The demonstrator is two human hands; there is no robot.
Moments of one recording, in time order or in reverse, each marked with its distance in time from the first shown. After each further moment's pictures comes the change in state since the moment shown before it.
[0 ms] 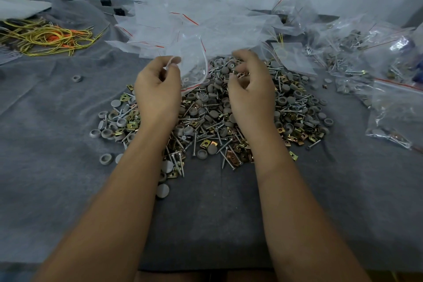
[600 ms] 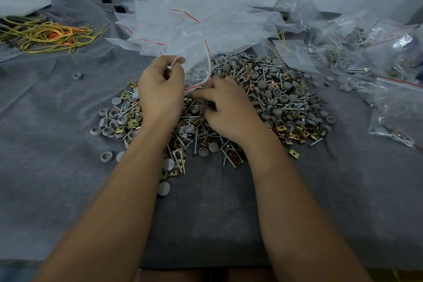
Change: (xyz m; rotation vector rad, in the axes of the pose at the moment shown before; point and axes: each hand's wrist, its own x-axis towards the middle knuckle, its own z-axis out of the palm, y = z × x) left_hand 0.001 -0.004 0.001 0.046 -0.037 -0.005; right_hand -0.006 0.002 0.015 -0.413 -0.543 -0.302
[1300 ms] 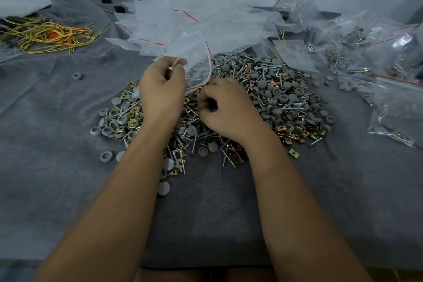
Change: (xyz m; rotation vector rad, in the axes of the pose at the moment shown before) left_hand 0.000 0.000 0.001 0.006 -0.014 -0.002; right_hand -0.001 -0.005 -0.006 -0.008 -0.016 0.055
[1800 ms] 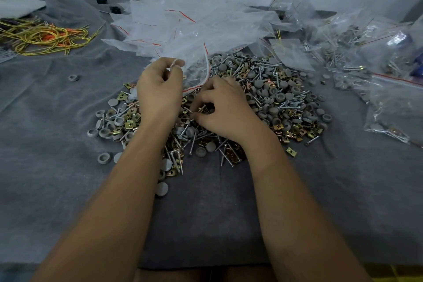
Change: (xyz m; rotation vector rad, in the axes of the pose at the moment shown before) left_hand 0.000 -0.001 0.000 0.005 -0.021 -0.001; right_hand 0.000 0.003 0.002 0.030 -0.030 -0.005
